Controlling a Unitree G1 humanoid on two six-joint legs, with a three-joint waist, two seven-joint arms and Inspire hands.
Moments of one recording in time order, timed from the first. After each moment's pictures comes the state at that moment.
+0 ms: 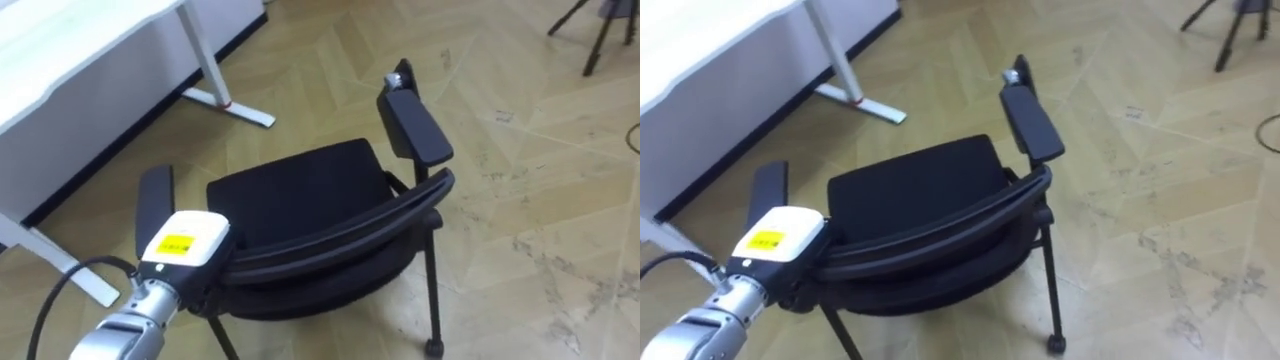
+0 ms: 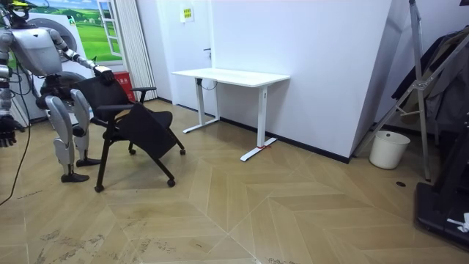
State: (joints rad) left arm 0.22 0.56 -0.29 -0.05 0.93 0.04 -0.02; right arm 0.27 -0.35 -0.62 1.34 1.03 -0.05 -0.03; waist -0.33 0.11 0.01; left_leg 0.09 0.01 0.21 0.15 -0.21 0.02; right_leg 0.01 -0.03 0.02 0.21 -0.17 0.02
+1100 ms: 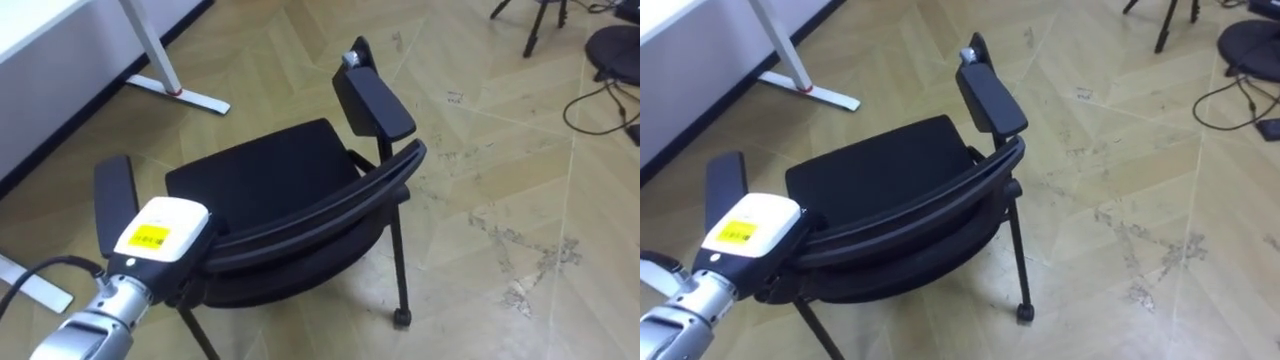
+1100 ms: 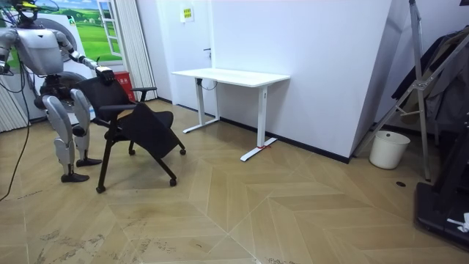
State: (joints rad) left arm 0.24 0.61 -0.19 -0.08 0.97 -0.12 0.03; right arm 0.16 -0.44 -0.59 -0.04 -0.21 -0.26 -0.85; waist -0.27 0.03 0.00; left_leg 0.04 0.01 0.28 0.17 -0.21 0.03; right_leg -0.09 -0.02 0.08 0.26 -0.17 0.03
